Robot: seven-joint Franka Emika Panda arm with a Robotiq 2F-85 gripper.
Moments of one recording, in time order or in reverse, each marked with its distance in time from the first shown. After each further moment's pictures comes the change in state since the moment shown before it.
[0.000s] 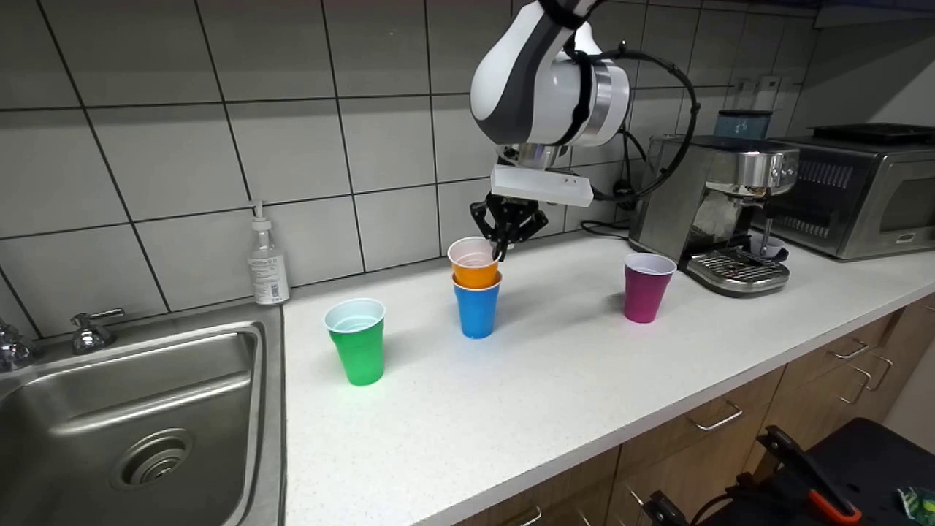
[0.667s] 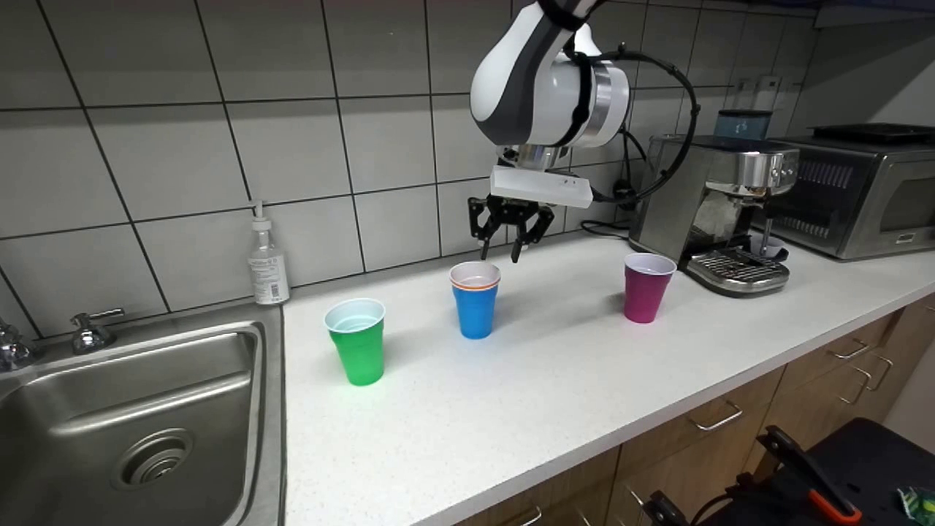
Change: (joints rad) arm 0.000 0.002 0.000 0.000 0.000 -0.004 0.011
